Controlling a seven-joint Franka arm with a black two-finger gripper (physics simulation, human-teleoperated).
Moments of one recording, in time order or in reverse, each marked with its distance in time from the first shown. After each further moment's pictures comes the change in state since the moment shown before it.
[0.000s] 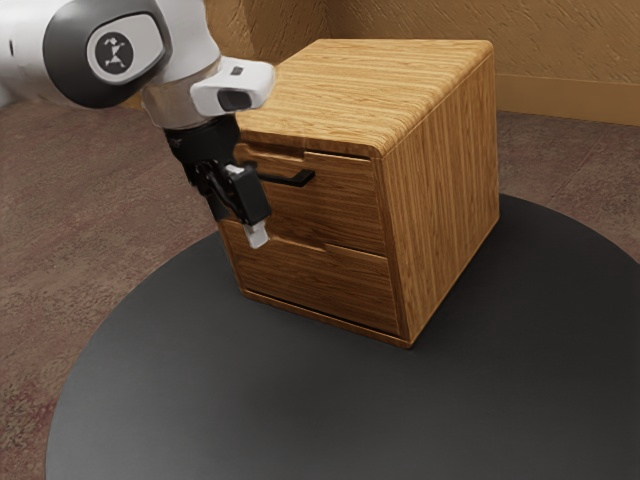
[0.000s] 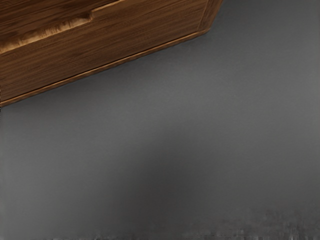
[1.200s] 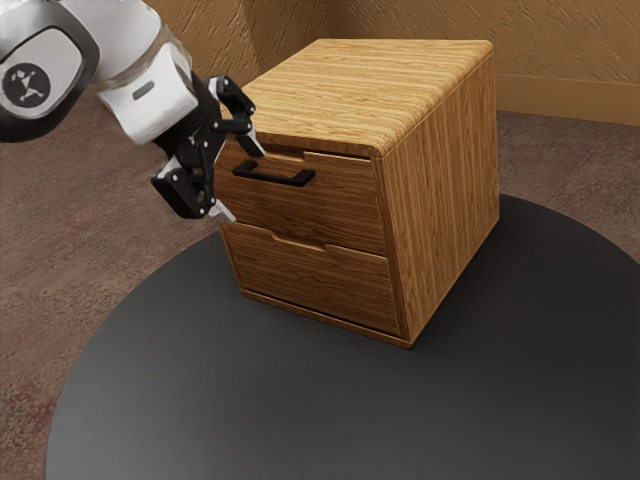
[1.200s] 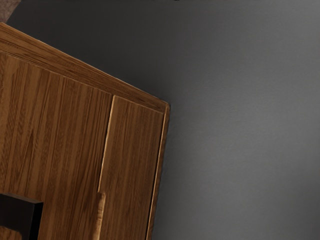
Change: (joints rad) arm -0.165 -0.254 0.022 -0.230 0.152 0.374 0.952
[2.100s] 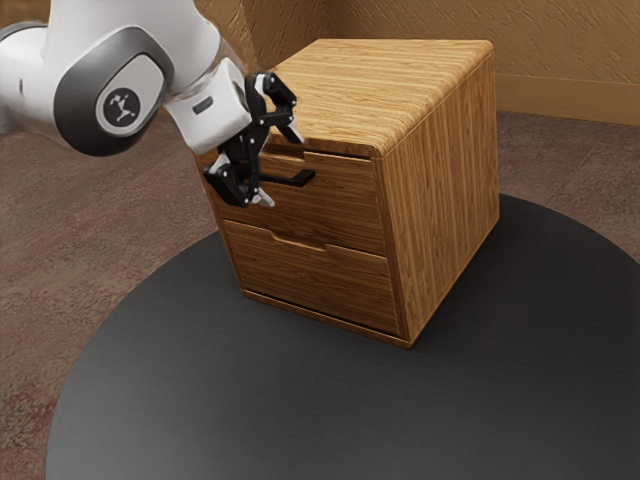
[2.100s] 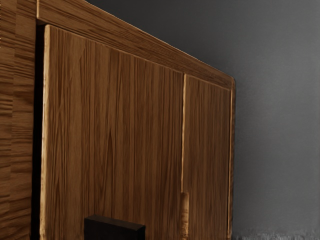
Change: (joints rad) arm 0.031 0.158 0.040 0.042 -0.020 0.176 0.152
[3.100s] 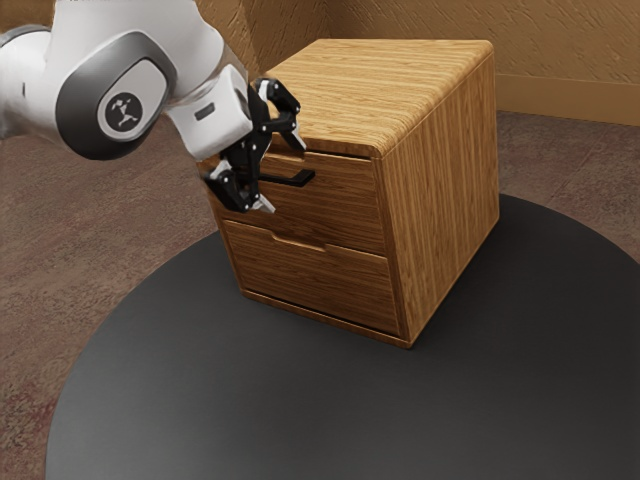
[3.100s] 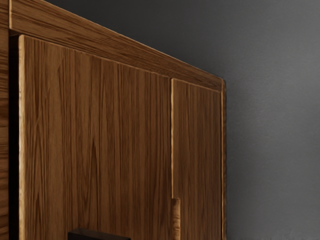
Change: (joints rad) arm -0.035 -0.010 0.027 -0.014 0.007 -0.009 0.017
